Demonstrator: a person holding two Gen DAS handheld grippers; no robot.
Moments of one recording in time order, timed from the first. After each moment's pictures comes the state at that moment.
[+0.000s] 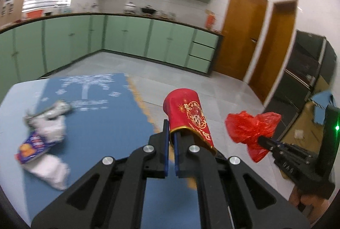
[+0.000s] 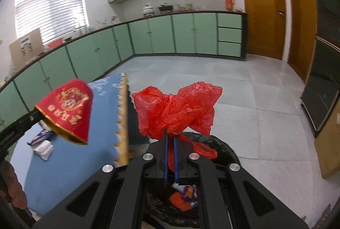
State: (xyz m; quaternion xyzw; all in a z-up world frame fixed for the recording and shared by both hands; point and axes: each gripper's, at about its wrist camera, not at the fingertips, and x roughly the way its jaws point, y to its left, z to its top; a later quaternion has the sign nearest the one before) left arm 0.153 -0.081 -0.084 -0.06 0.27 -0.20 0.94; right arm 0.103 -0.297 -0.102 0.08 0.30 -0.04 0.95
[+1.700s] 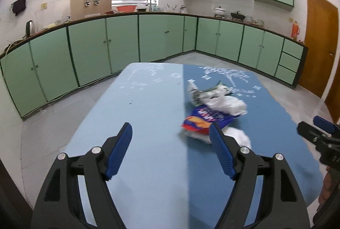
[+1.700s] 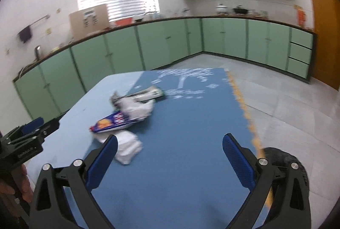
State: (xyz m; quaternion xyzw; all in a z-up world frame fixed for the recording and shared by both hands) left arm 0.082 0.167 -0.100 -0.05 0.28 0.12 0.95; right arm 0.147 -0.067 -0.119 0.01 0.29 0.20 0.94
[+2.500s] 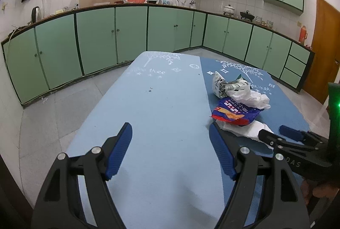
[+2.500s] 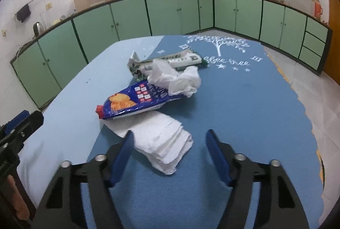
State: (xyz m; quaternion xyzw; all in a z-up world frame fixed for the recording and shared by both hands) left arm 0.078 0.208 -0.125 -0.08 0.29 0.13 0.95; right arm 0.180 0.021 -0.174 -0.02 0.37 0.21 0.90
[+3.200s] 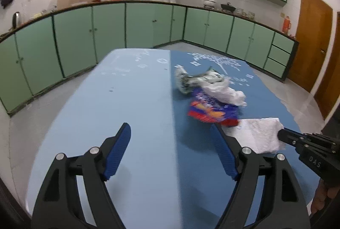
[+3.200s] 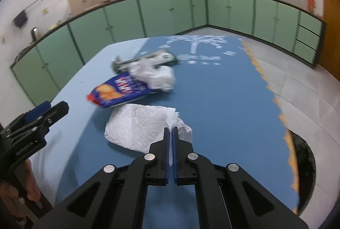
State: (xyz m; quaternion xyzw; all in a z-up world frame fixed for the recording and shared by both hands) left arm 0.111 0.160 -0.133 -0.07 0.31 0.06 0.95; right arm 0.157 -0.051 -0.154 -0.01 0.38 0.19 0.91
